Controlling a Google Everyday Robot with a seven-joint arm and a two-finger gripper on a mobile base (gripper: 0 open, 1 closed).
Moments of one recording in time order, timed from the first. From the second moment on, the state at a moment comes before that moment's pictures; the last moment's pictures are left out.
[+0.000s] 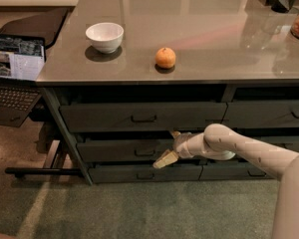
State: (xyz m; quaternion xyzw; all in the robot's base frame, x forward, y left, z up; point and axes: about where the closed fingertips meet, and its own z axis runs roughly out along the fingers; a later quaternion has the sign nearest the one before) arm 0.645 -0.068 0.479 -0.48 0.75 0.24 0.38
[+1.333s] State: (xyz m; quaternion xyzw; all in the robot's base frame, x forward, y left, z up) arm 0.661 -0.081 0.447 -0.48 0.77 0.21 0.35
